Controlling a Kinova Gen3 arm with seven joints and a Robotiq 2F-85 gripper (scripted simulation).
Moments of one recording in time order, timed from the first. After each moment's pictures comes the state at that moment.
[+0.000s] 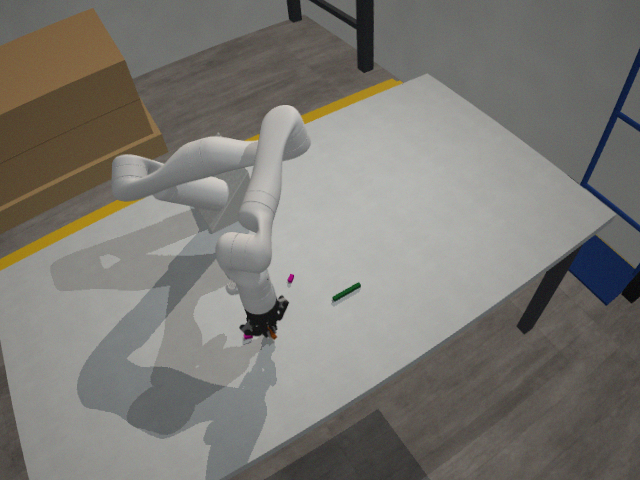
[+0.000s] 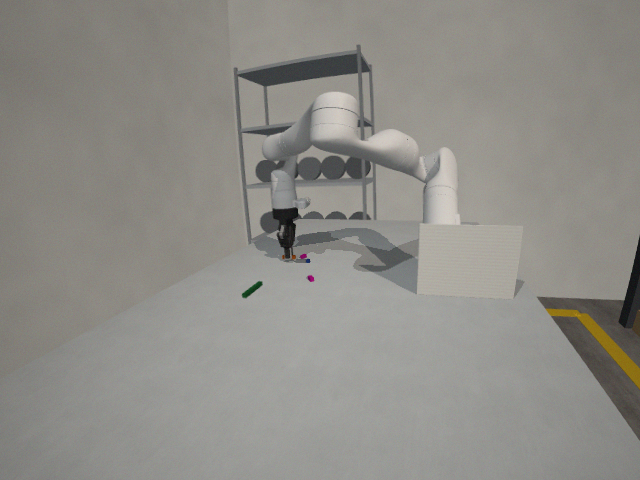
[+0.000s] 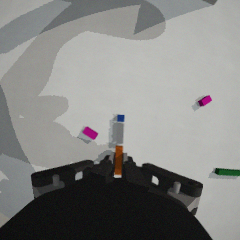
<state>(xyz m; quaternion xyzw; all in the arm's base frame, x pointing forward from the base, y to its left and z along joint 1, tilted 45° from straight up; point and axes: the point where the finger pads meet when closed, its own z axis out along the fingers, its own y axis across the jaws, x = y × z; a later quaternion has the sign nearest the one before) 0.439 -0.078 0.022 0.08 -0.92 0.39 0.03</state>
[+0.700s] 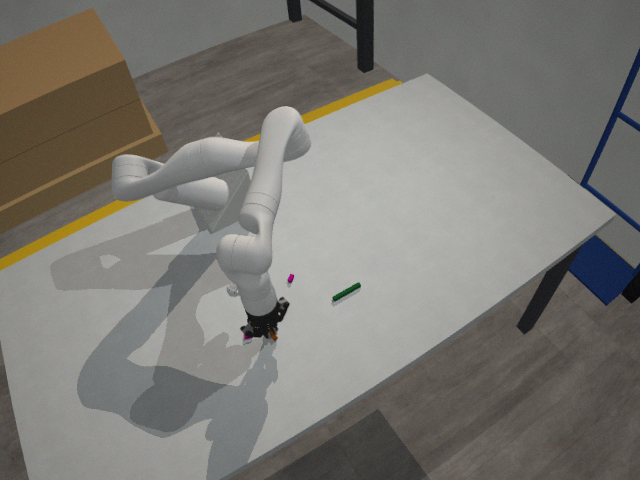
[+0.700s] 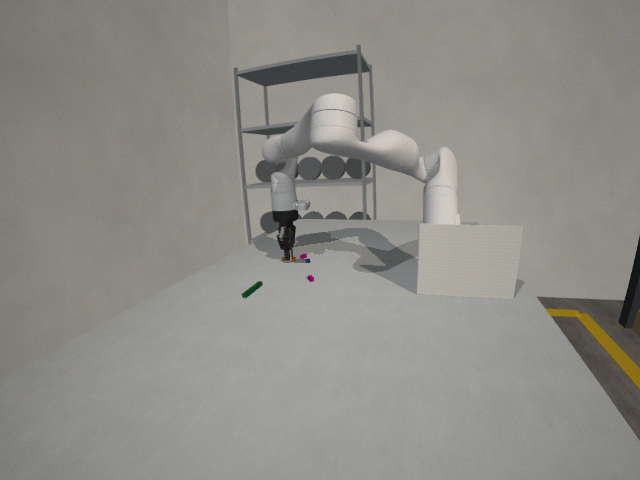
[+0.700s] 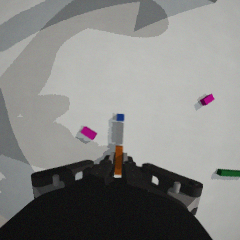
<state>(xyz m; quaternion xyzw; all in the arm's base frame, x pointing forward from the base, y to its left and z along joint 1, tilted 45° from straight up) 0.440 -0.082 0.017 0.08 -0.92 0.38 0.03</state>
